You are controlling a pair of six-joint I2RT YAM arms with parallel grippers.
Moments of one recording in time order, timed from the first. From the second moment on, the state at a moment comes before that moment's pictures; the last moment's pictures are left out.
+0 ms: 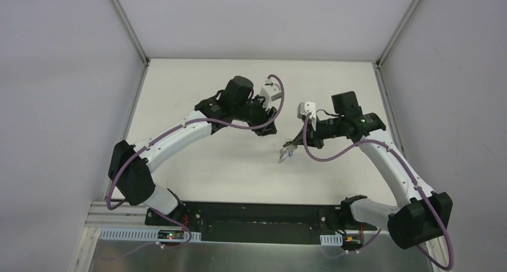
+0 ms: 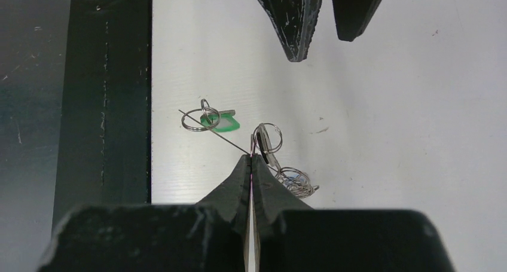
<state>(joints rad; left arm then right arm) -0.76 1.50 1.30 -0.39 0.42 -0.07 0.34 1.16 1.02 -0.81 -0.96 -0.80</state>
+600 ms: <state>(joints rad) -0.76 1.47 1.30 -0.50 0.45 0.27 0.43 1.02 1.05 -0.98 -0.58 -1.04</state>
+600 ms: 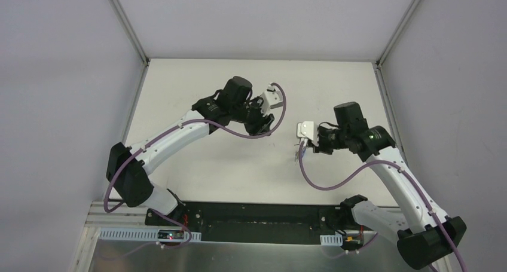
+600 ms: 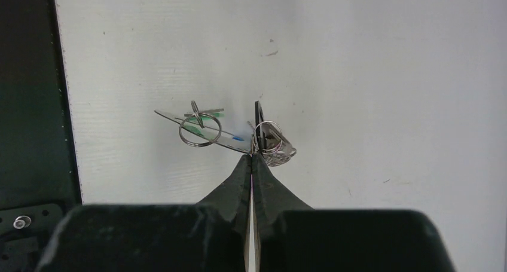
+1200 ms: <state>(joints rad) -0.77 1.67 1.32 -0.36 0.48 -0.06 0.43 0.95 0.68 -0.76 -0.68 -0.98</state>
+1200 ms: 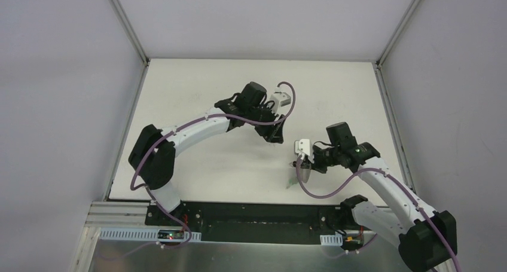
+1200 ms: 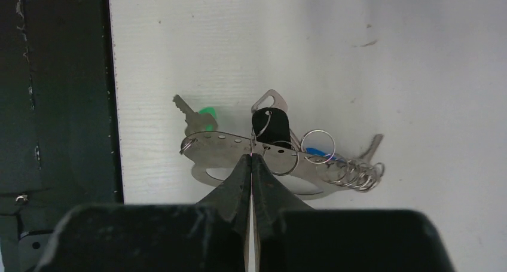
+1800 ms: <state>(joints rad) -0.82 1.76 1.21 -0.22 0.65 -0.08 0.40 0.95 0.63 -0.73 -0.72 -0.89</state>
